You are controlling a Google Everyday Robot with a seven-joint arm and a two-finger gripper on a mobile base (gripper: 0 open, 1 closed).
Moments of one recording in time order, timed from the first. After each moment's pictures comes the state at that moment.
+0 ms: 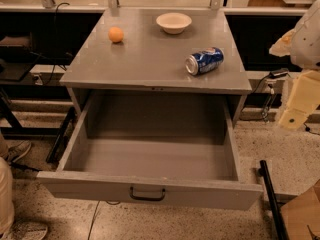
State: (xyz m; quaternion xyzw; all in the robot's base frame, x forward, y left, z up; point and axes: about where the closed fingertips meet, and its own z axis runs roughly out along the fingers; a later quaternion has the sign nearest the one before) arm 0.438 -0.216 0.977 -0.60 0.78 -0.04 0.16
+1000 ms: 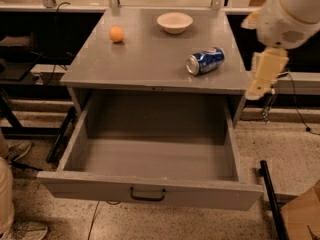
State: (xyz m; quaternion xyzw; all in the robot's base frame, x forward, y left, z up) arm 0.538 -0.204 0.975 -0.65 0.72 -0.09 0.22
